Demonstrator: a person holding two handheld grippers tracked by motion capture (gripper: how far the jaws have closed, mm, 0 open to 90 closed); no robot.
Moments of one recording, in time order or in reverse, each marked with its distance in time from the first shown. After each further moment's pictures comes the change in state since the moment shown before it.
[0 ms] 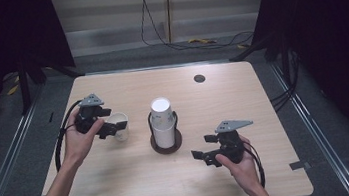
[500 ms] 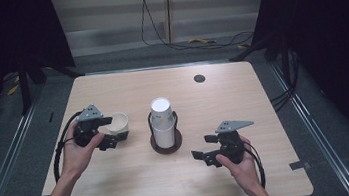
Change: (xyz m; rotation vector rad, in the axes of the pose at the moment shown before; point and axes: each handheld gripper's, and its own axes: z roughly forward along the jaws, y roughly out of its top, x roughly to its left) left arm -0.028 -0.024 -0.011 -0.049 -0.022 0.024; right arm 0.001 -0.001 -0.001 -0.004 -0.001 0.003
